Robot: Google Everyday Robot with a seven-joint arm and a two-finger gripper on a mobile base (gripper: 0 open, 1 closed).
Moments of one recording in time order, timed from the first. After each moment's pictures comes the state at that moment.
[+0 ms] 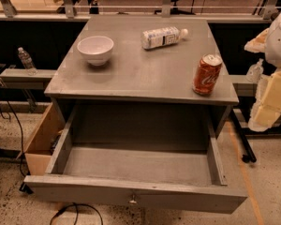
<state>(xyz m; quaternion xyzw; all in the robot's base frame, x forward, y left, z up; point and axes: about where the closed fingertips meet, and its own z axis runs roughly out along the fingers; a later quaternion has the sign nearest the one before) 0.438 -0.216 0.980 -0.60 0.78 -0.04 0.17</state>
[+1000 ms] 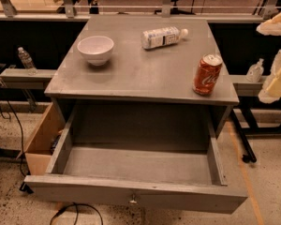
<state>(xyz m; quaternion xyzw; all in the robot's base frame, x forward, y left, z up) 0.488 -0.249 0.996 -0.59 0.77 0.01 0.25</state>
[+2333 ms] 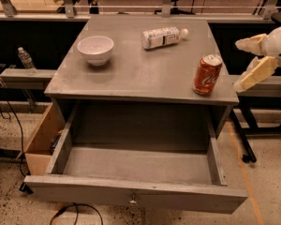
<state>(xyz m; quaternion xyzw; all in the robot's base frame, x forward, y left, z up) 0.594 -0.263 0.925 -0.53 0.74 0.20 0.37</state>
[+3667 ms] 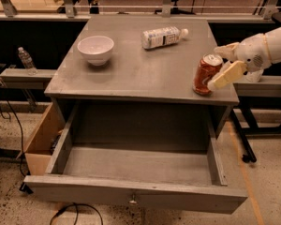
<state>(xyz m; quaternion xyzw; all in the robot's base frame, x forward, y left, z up) 0.638 -0.219 0.885 -0.50 0.73 0.25 0.39</state>
